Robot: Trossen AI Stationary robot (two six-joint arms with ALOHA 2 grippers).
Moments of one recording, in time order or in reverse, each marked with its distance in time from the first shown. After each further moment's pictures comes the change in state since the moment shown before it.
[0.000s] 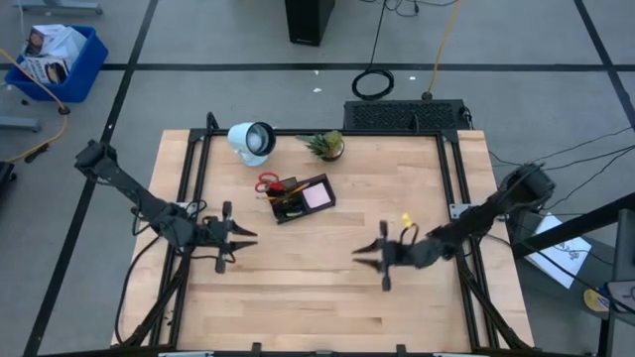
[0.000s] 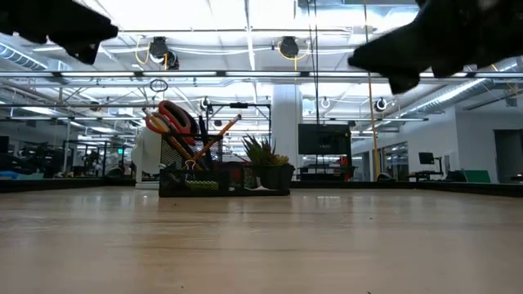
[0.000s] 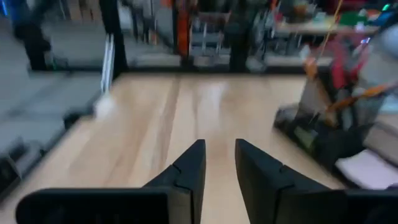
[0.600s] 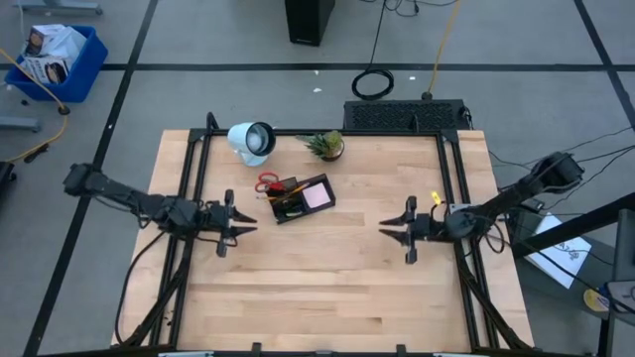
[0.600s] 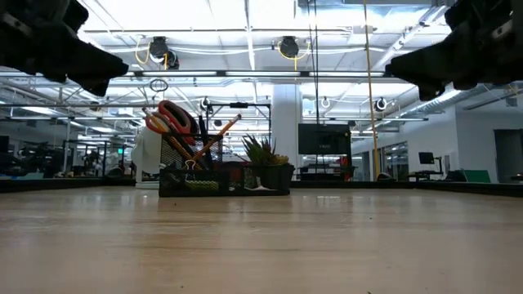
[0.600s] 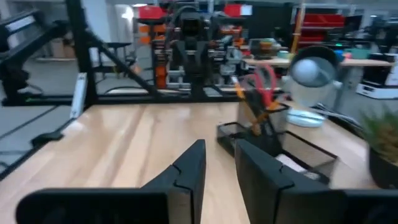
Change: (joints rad) left arm 0.328 -0.236 -0.178 -0.005 0.338 0.035; right arm -0.100 -0.484 -0.353 0.058 -0.001 -0.100
